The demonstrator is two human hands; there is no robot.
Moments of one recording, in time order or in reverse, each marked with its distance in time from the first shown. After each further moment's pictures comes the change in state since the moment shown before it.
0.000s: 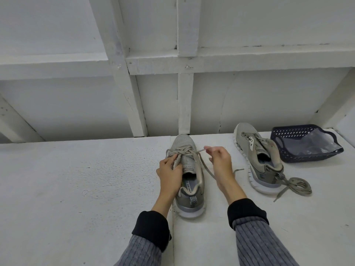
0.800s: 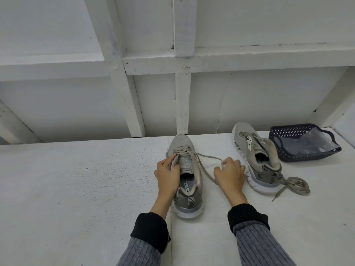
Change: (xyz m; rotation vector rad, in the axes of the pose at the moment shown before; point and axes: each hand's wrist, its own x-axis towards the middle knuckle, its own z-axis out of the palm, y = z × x) left_hand 0.006 -0.011 0.004 -0.051 0.005 0.033; right_hand 0.004 0.034 -0.036 -0.988 0.145 0.032
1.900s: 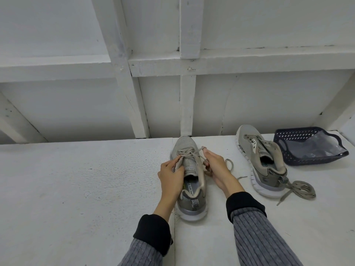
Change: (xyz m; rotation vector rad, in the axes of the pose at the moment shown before) left_hand 0.002 -0.001 -0.001 -0.039 0.008 0.007; right_hand 0.008 -0.053 0.000 0.909 -0.479 0.186
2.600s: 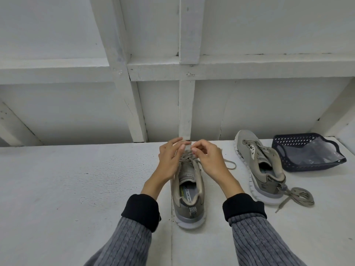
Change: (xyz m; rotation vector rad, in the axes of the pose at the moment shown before) left_hand 0.045 0.051 -0.015 0.323 -0.294 0.464; right_hand -0.009 -0.037 0.013 -0.400 -0.048 -0.604
